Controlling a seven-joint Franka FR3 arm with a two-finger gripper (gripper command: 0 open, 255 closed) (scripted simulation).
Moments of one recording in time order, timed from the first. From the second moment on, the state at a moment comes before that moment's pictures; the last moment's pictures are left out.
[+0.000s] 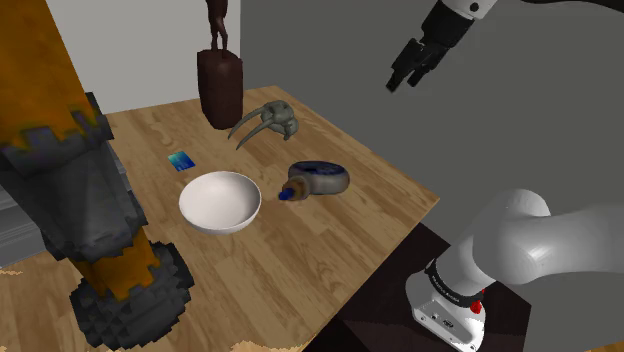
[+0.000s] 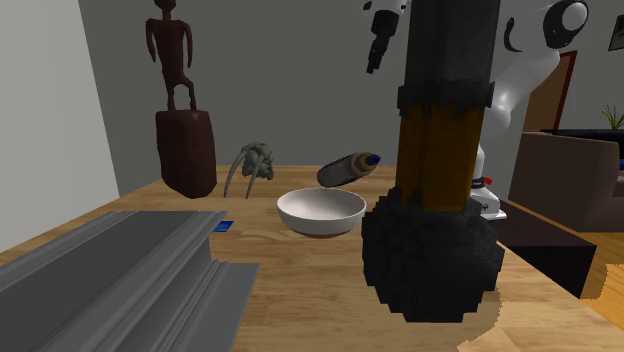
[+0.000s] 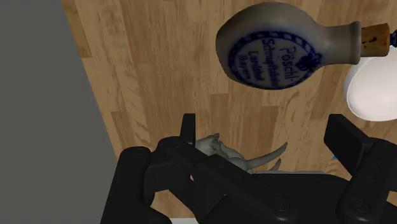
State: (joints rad) arm 0.01 -0.81 -0.01 -2.30 -0.01 1.72 0.06
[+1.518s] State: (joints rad) arm 0.07 -0.33 0.27 -2.40 0.09 2.25 0.41
